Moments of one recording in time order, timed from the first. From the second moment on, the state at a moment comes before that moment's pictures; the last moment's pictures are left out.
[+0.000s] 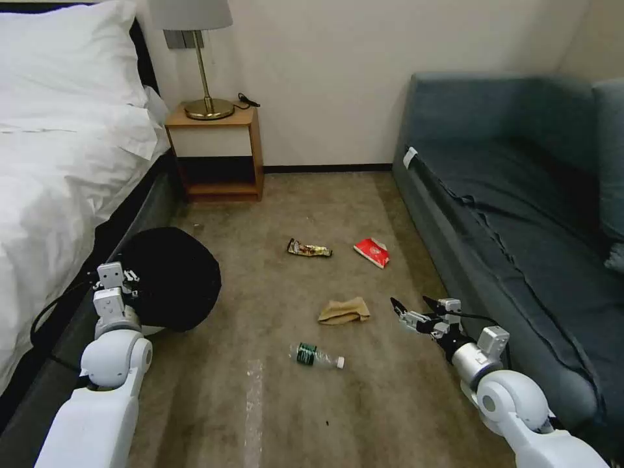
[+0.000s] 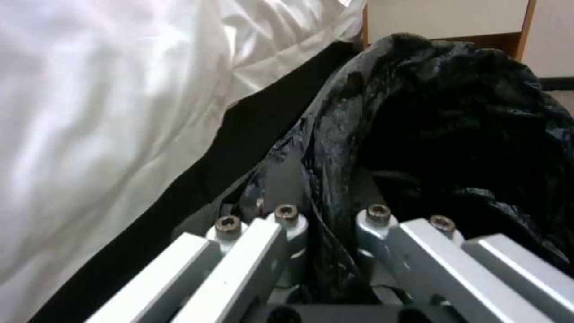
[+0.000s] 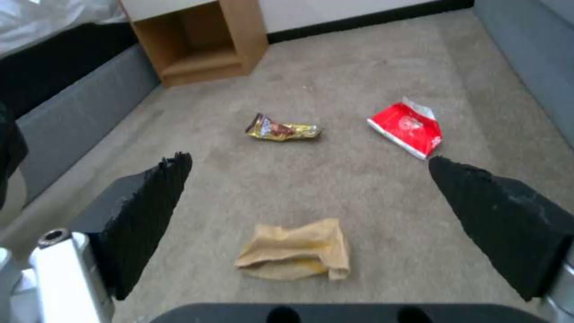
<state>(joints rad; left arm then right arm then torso) 1.15 -1.21 -0.66 -1.75 -0.23 0.29 -0.37 -1.35 1.01 0.44 1.83 0.74 -0.18 -0.08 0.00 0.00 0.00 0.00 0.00</state>
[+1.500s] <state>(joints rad) 1.23 -1.32 -0.70 -1.79 -0.21 0.24 -0.34 -0.96 0.72 -0.02 1.88 0.82 -0.44 -0.17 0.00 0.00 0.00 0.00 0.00</state>
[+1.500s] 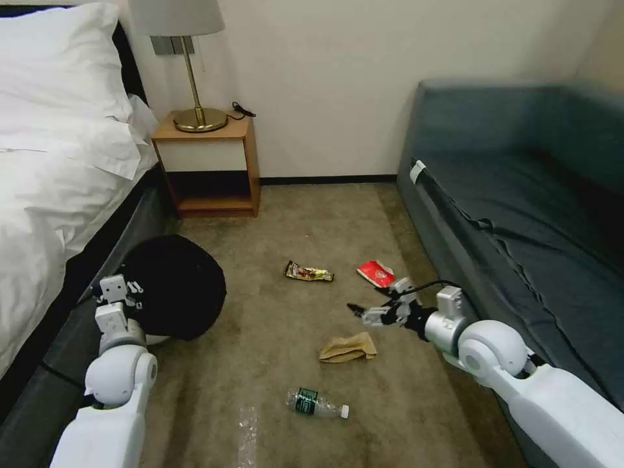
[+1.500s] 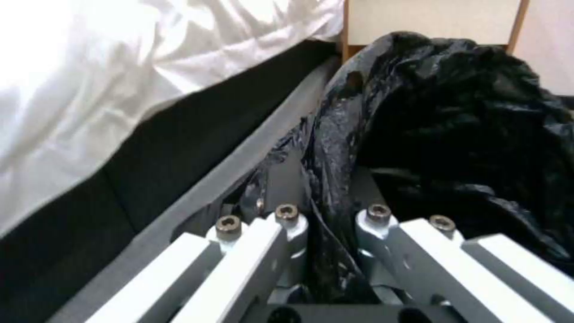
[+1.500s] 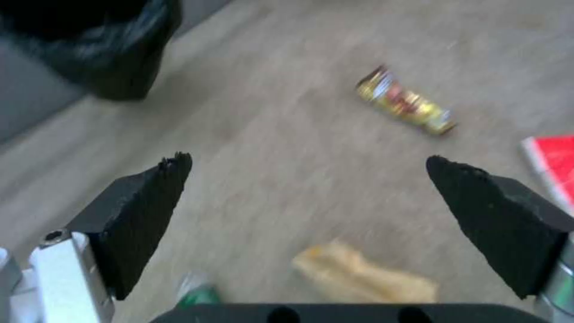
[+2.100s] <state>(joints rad) 1.26 -1.41 -0.70 -1.82 -0.16 0.23 -0.32 -0.99 0.84 -0.28 1.72 0.60 -0.39 -0.23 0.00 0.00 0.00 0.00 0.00</state>
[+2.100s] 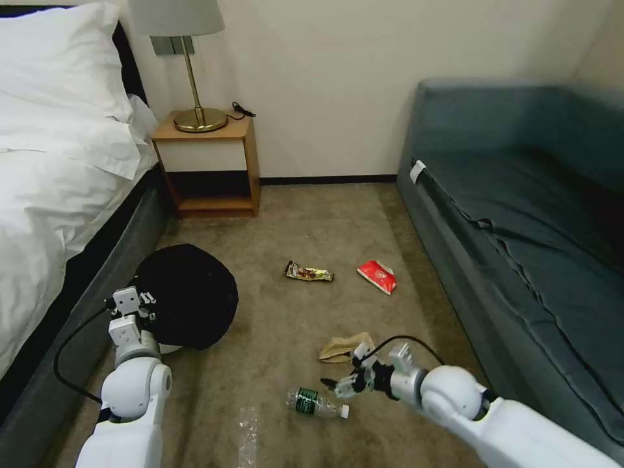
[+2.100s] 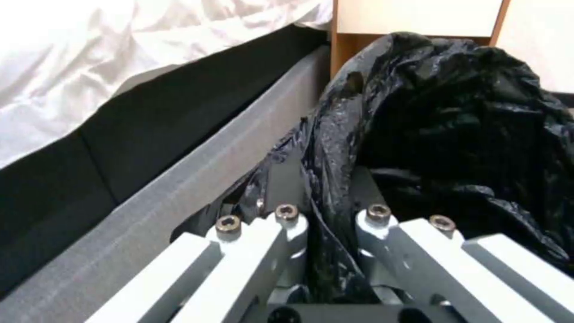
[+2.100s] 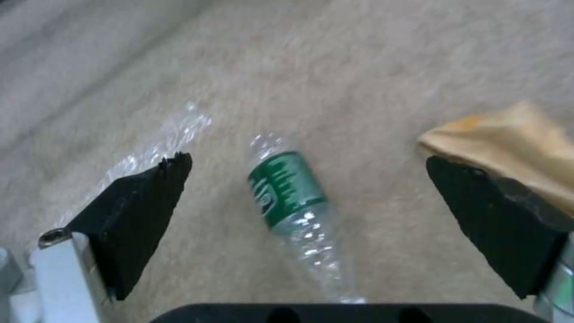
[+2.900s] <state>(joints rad) 1.30 -1.43 -0.69 -1.85 -0.13 0.21 -0.29 -0.89 0.94 -0.43 1.42 0.47 -0.34 -0.35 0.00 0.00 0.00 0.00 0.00</state>
